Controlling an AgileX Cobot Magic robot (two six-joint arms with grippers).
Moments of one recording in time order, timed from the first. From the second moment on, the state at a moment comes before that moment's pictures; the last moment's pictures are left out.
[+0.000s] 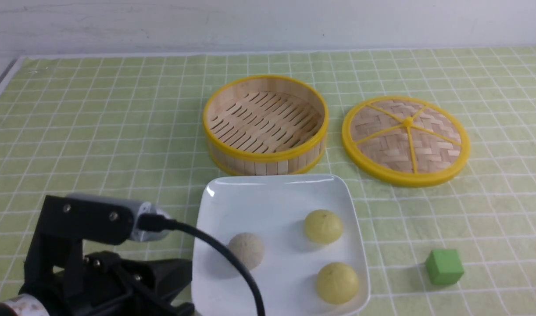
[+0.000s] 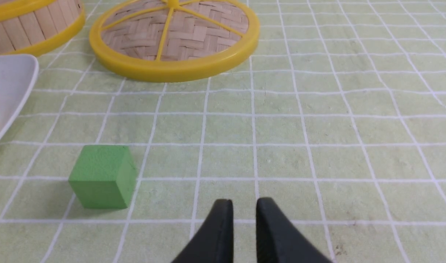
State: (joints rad) right arm 0.05 -0.01 0.02 0.01 0.40 0.05; left arm -0.89 0.79 -0.43 0.49 0.32 -0.94
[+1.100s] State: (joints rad) right arm 0.05 -0.01 0.02 0.01 0.40 0.05; left arm 0.00 -0.01 0.03 0.09 0.37 -0.18
